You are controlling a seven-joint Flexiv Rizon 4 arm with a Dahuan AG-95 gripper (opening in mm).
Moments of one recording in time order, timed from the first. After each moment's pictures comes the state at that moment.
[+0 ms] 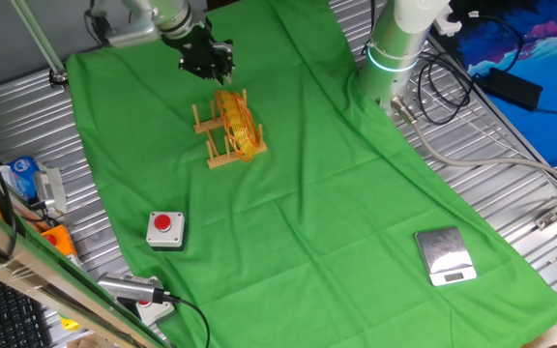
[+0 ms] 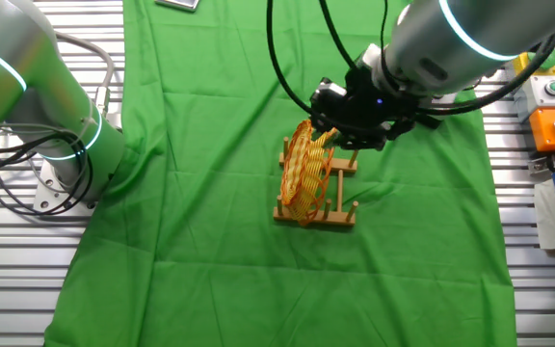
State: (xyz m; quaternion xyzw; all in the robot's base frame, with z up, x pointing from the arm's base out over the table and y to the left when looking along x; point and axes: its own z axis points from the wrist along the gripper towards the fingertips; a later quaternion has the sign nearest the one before) arm 0.430 -0.057 0.231 0.47 -0.86 -0.12 0.13
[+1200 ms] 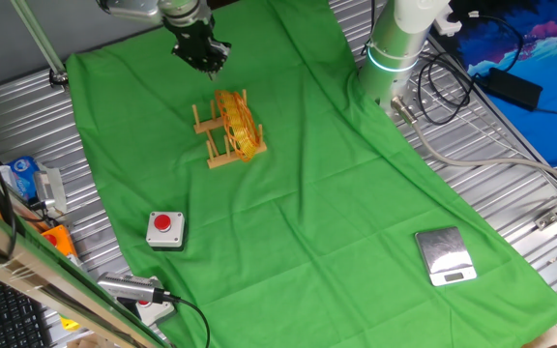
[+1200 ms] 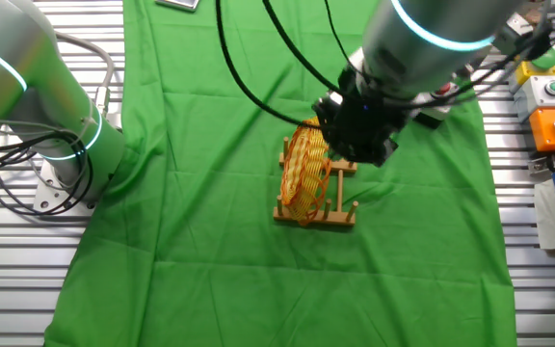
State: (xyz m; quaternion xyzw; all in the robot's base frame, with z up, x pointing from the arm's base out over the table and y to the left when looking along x) arm 0.450 -0.087 0.224 0.41 -0.91 -0.04 0.08
